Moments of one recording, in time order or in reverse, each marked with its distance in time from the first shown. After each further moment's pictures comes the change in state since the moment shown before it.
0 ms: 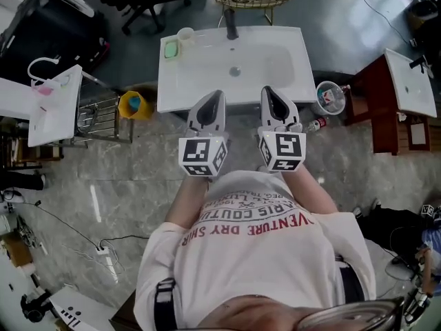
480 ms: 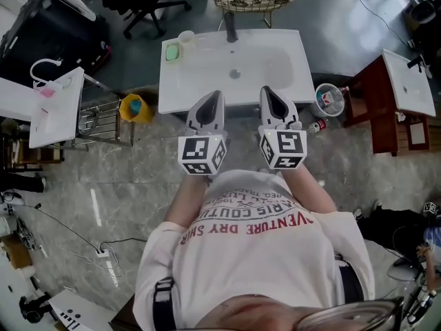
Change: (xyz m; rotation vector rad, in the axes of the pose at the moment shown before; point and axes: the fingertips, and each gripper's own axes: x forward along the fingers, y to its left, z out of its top) left arm -0.010 -0.001 0.005 -0.003 -0.006 -0.001; right arm -0.008 0.004 0.005 0.037 -0.017 0.018
